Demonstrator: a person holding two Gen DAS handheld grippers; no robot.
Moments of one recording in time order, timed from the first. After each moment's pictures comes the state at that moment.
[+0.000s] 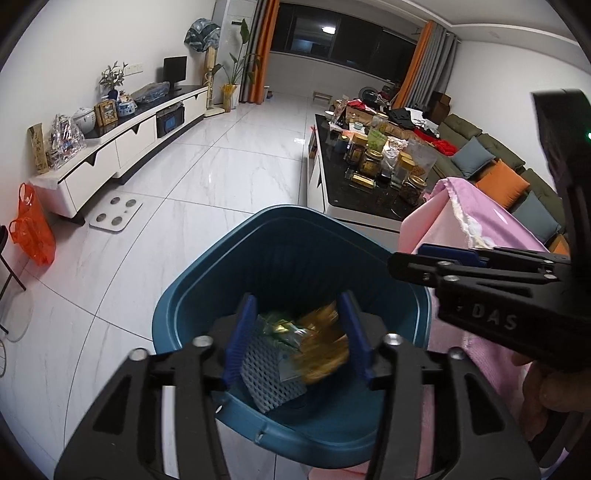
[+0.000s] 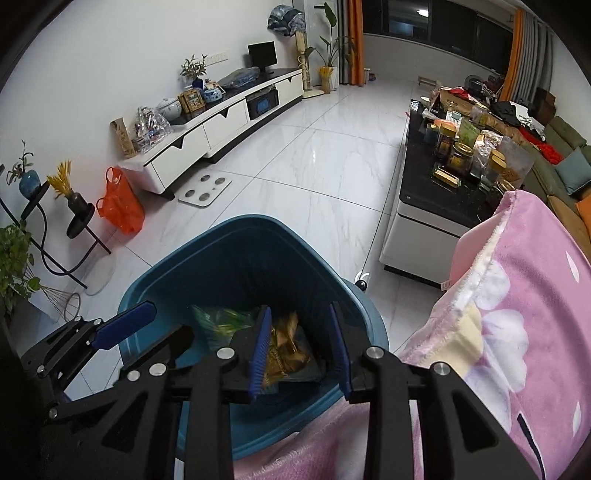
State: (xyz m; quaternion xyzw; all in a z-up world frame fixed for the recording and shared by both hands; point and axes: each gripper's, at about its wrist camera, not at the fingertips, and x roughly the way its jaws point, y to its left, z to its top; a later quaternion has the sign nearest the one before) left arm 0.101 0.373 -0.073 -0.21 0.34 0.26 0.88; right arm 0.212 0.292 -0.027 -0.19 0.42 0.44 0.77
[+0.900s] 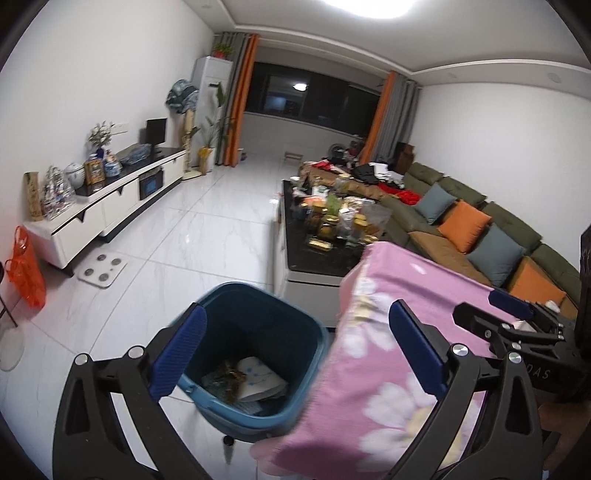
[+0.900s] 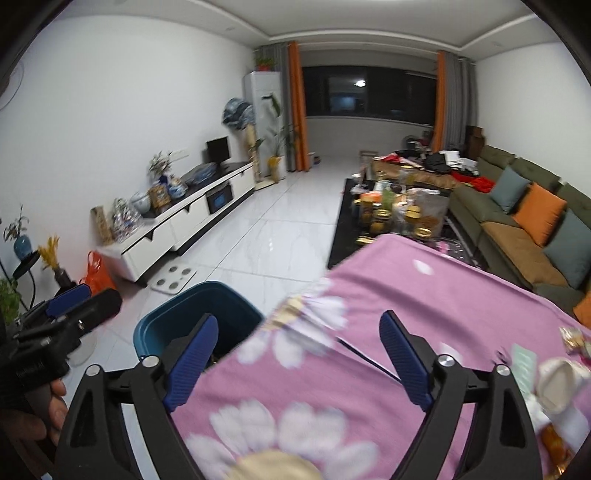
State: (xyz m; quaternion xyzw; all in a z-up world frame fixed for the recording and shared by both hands) left arm 0.029 0.270 0.059 -0.16 0.21 0.22 0.94; right arm 0.185 0.091 0.064 -0.08 0.28 0.37 0.88
